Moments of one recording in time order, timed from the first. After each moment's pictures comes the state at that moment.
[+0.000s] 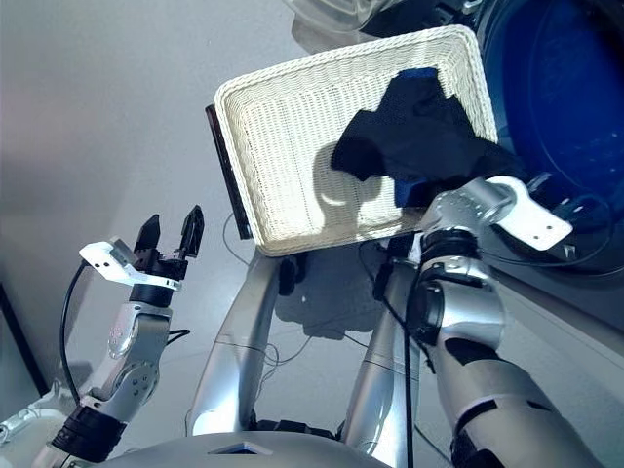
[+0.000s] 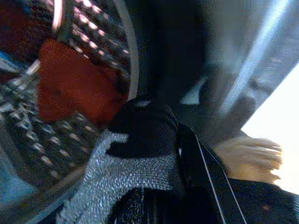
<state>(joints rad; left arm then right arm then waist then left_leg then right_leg) 0.06 0.45 -0.31 -0.13 -0.79 -0.43 0.05 -1.11 -0.46 -0.36 1.01 1.49 -0.81 -0.50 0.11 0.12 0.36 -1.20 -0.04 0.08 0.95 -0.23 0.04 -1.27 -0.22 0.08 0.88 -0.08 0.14</state>
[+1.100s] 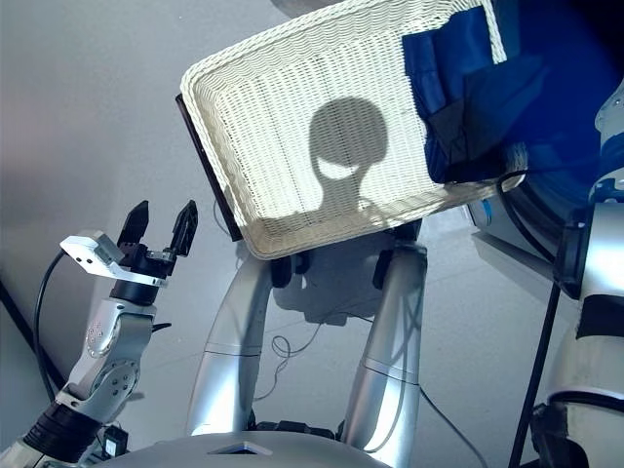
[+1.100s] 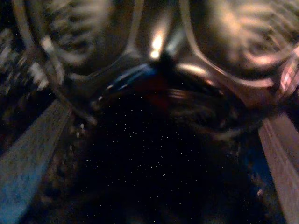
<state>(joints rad) 0.05 0.55 -0.32 -0.18 -0.80 -0.46 0.00 -1.45 -0.93 0.32 1.33 0.84 -0.37 -0.51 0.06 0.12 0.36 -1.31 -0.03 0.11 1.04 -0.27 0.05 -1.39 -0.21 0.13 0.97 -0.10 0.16</state>
